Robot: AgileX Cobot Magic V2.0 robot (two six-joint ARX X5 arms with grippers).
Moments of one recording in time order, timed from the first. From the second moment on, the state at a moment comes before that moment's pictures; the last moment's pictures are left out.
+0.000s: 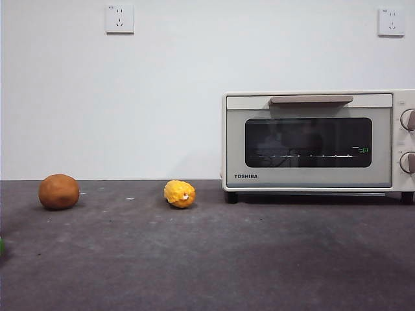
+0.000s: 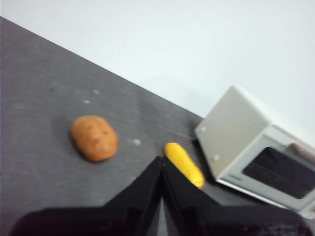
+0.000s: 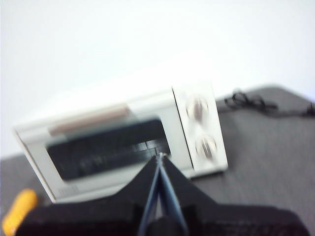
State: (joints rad) left arm -0.02 0.19 0.21 -0.08 0.16 -0.58; right arm -0.03 0.02 0.25 -0.17 -0.01 0.23
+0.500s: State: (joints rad) left arm -0.05 0.72 0.64 -0.07 0.29 -0.63; right arm -0.03 0.16 0.64 -0.54 0.03 0.23
